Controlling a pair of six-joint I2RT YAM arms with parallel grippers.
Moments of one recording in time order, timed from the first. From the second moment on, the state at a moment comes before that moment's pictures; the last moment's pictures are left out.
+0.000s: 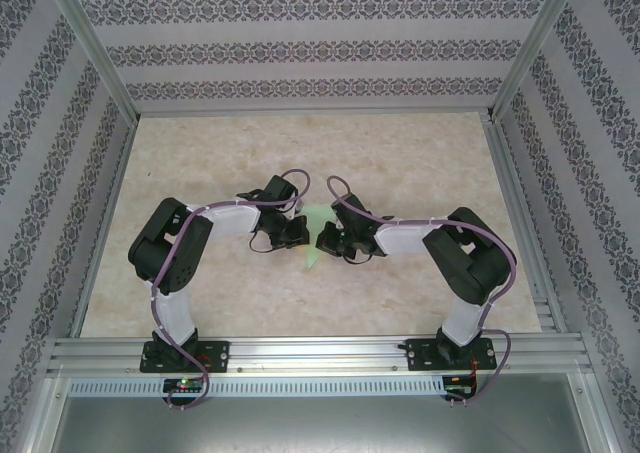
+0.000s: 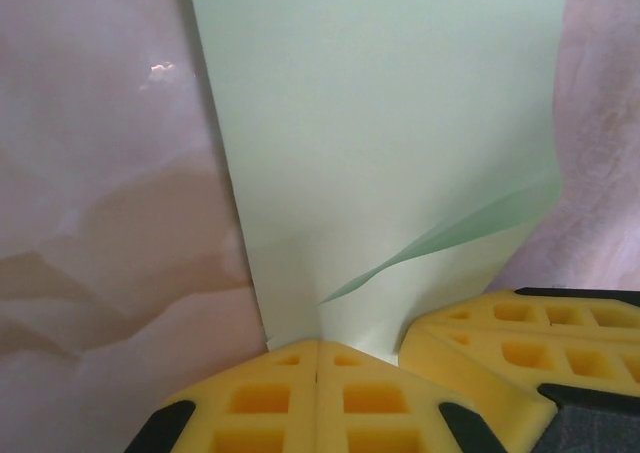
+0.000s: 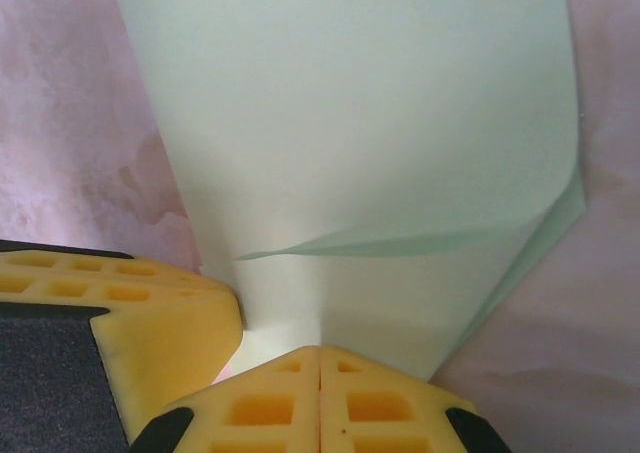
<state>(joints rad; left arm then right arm) -0.55 1.87 1.05 -0.36 0.47 -0.69 0.68 1.78 0.83 0.00 -0.30 0.96</state>
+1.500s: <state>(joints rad) -0.55 1.89 1.09 -0.41 0.46 -0.66 0.59 1.74 0.87 -0.04 -0.29 0.95</state>
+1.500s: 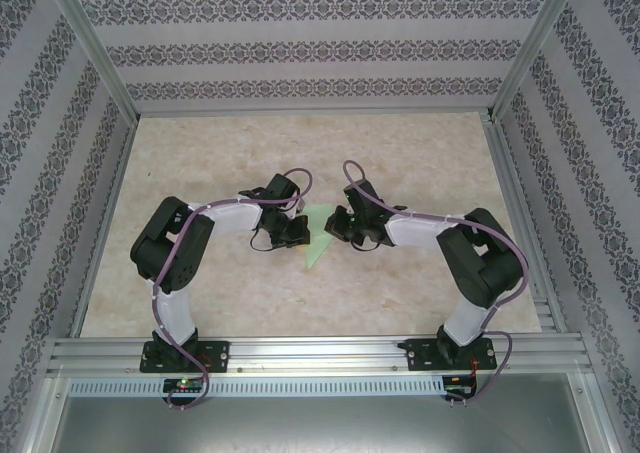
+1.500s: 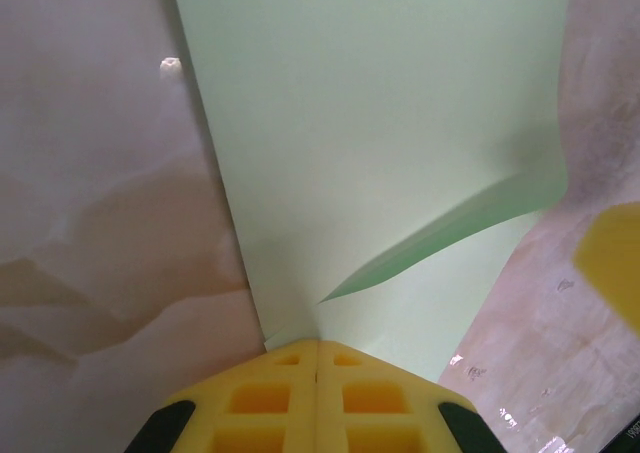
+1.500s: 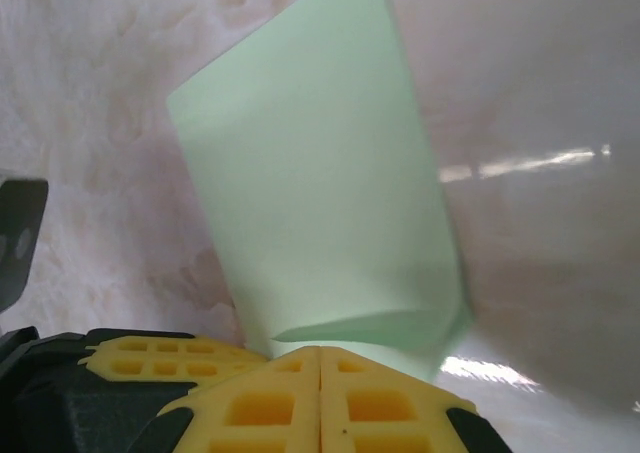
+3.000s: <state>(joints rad) -0.56 1.74 1.00 -0.34 0.47 -0.72 0.63 1.78 0.78 0.12 -0.31 1.04</state>
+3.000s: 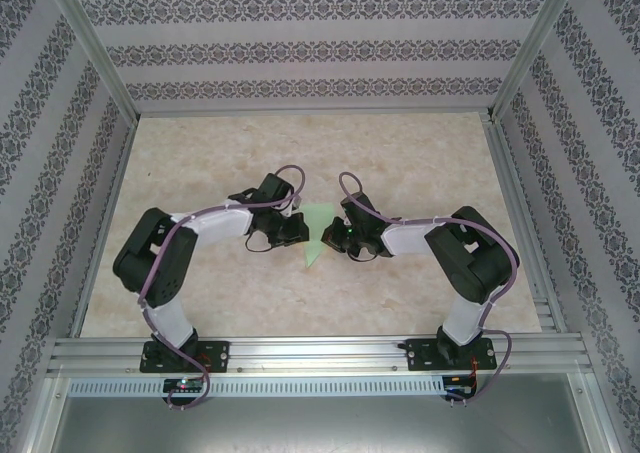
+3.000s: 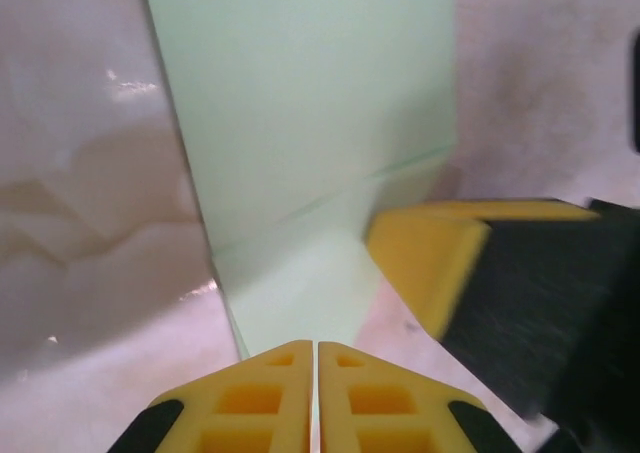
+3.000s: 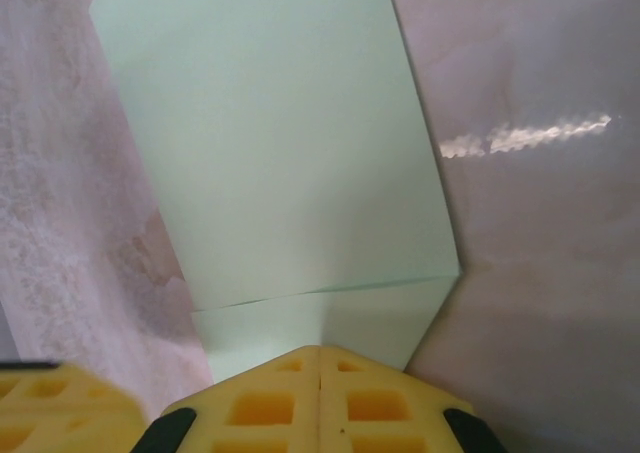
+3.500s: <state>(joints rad) -0.64 1.72 0.85 -0.11 0.55 -0.90 0.63 1.78 0.78 0.12 -0.31 1.08</state>
